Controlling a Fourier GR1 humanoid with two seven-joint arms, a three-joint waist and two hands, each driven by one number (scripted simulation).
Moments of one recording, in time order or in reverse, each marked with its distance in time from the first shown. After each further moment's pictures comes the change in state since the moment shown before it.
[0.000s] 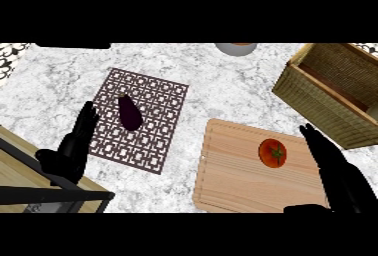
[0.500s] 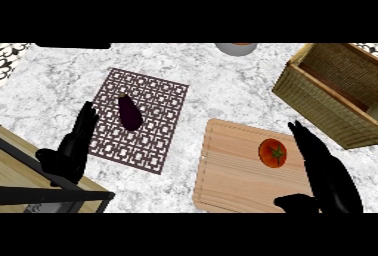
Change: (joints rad) left arm 0.001 0.001 -0.002 -0.001 0.000 0.012 0.005; right arm -0.053 0.084 0.018 0.121 0.033 0.003 -0.023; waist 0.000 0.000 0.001
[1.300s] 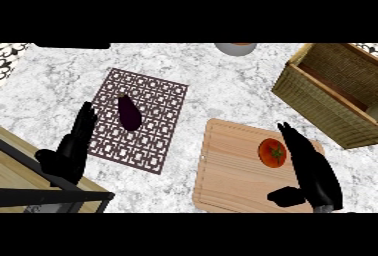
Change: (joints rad) left arm 0.004 0.000 0.001 -0.005 -0.004 0.011 -0.001; right arm -0.036 0.082 -0.003 0.184 0.004 0.008 -0.093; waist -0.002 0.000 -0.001
